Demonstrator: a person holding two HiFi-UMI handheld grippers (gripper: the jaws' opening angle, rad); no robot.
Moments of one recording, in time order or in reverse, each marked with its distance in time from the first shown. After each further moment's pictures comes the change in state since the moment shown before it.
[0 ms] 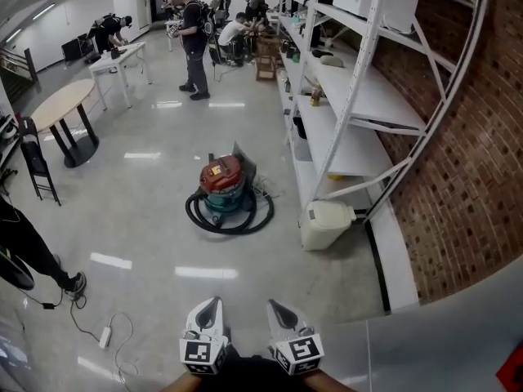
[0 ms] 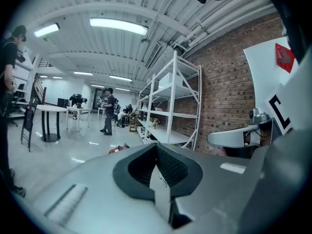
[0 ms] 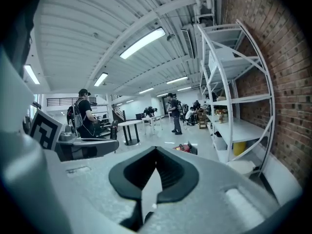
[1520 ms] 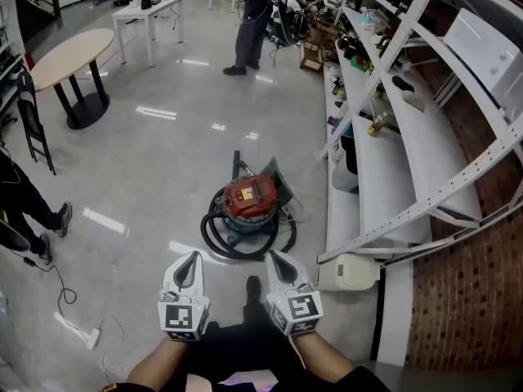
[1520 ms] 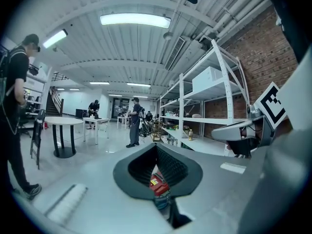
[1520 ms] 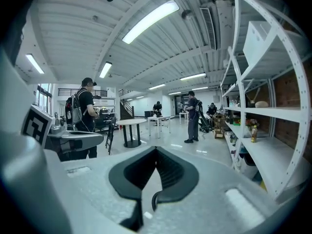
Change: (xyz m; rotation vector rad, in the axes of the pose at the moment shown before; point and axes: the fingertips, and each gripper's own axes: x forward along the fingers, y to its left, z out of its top) left arm 0.276 0.334 0.136 0.041 -0.079 0.225; right arm 0.452 -0.051 0.154 -0.124 0.033 0.114
